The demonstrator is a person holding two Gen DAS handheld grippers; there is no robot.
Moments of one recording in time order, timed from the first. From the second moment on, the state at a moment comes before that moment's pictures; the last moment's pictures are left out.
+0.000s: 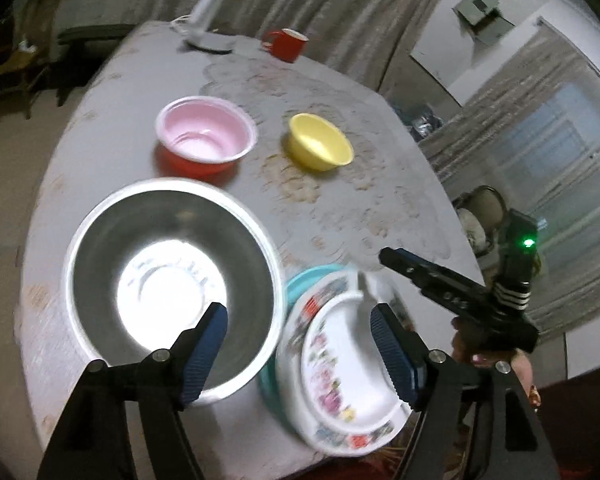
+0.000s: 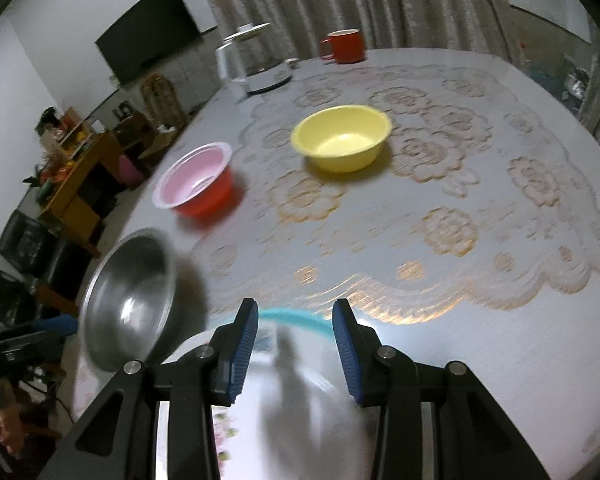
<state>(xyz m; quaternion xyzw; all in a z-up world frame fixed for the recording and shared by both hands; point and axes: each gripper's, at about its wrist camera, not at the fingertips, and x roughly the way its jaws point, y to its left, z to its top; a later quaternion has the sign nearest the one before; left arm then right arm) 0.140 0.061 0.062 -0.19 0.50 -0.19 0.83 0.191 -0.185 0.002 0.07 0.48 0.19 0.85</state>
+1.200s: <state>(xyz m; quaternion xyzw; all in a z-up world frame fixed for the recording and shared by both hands) 0.313 -0.032 0.021 -0.16 0.53 -0.14 0.82 0.372 -0.214 -0.027 0.11 0.47 0.14 0.86</state>
